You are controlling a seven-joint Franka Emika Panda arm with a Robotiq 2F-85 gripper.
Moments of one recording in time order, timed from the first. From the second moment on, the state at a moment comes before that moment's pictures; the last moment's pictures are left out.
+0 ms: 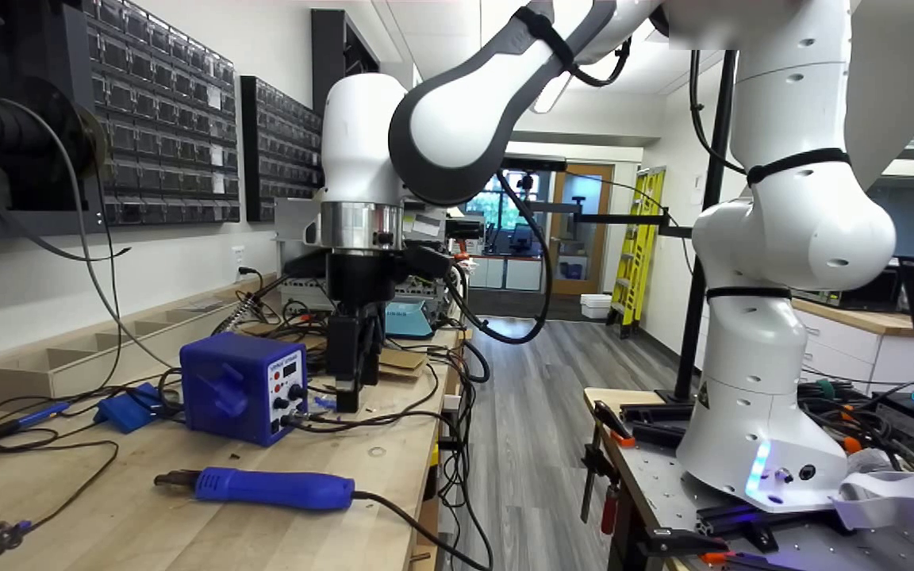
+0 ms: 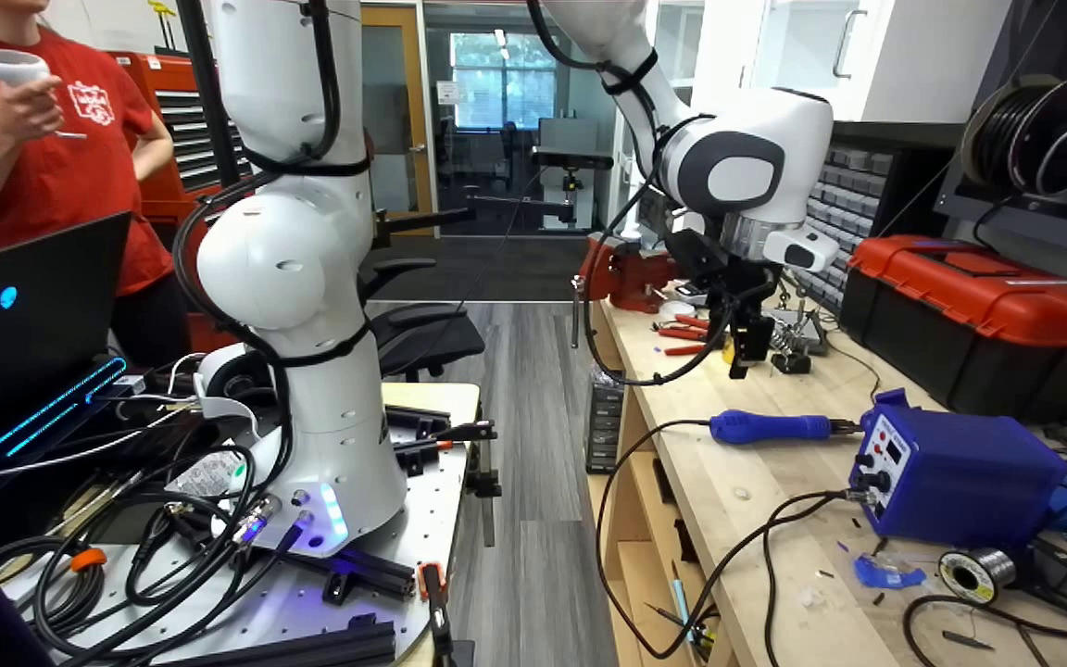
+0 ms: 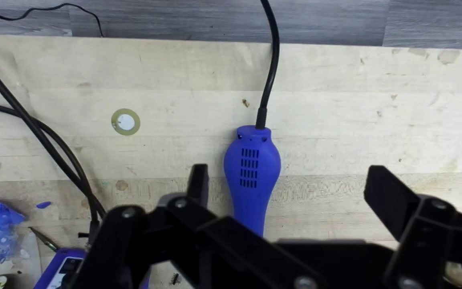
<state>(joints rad) 0.10 0.11 0.11 -2.30 0.12 2.45 0.09</state>
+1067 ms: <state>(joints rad) 0.10 0.27 0.11 -2.23 0.09 2.50 0.02</state>
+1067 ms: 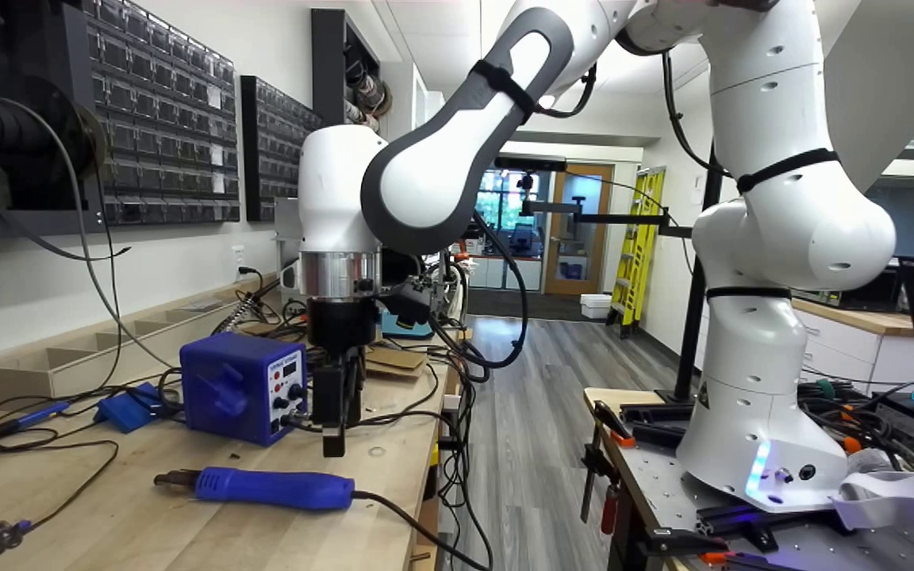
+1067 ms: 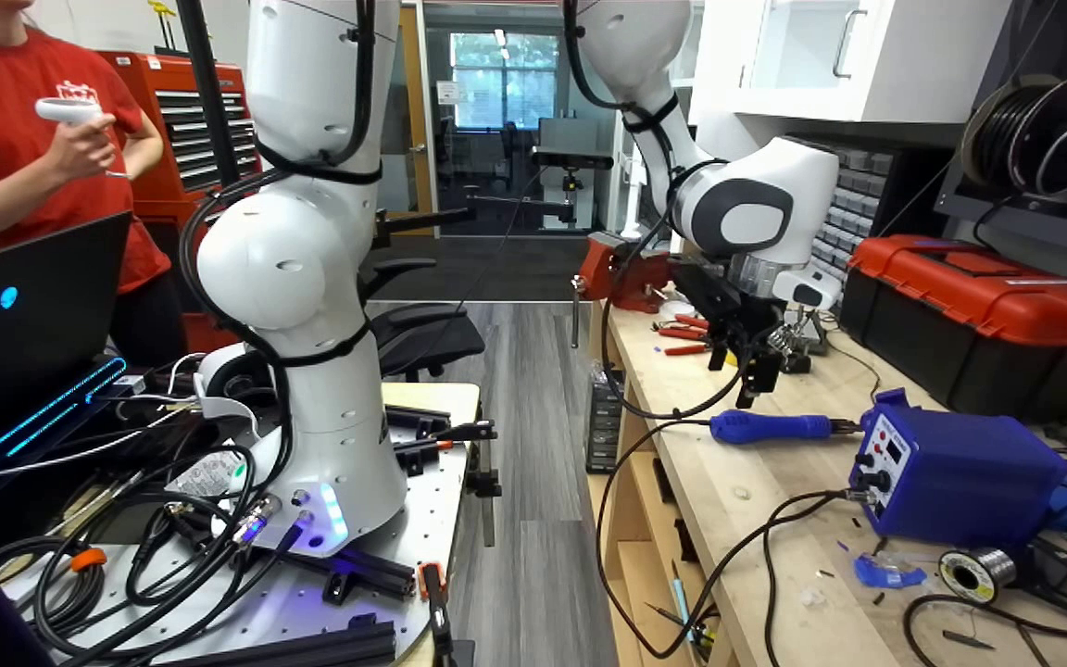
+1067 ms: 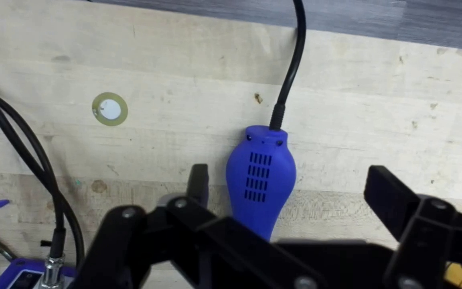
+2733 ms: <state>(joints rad) 0.09 0.53 0.11 -1.99 0.06 2.50 -0.12</state>
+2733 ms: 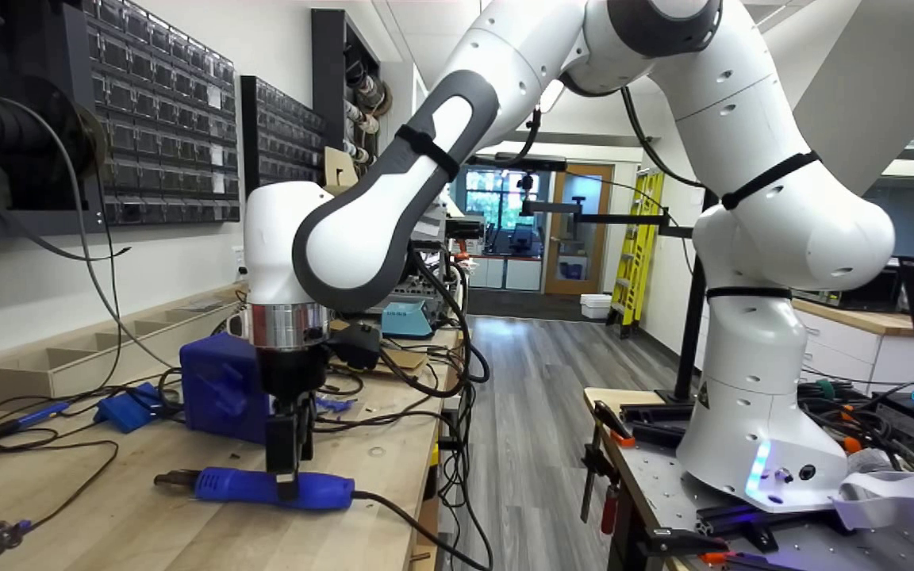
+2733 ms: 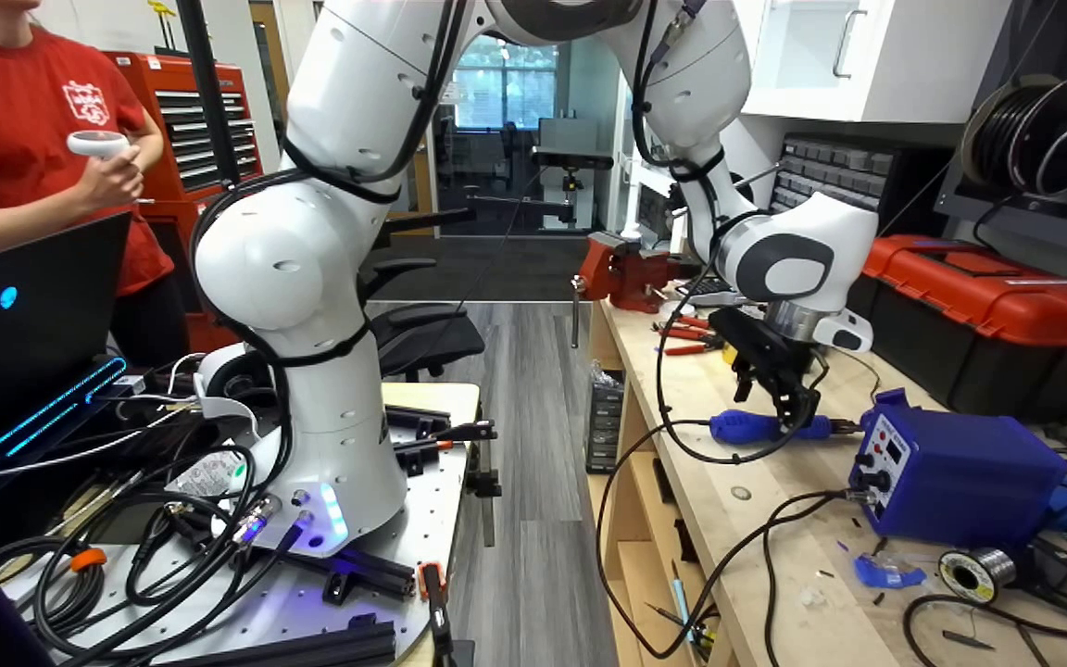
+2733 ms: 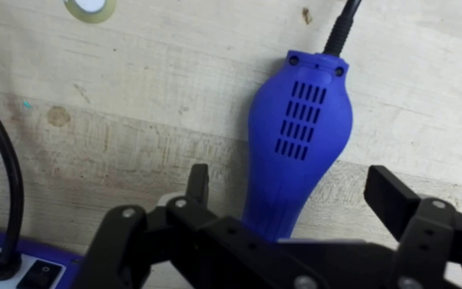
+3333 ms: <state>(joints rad) 0.08 0.56 0.10 -1.97 0.06 2.50 -0.11</state>
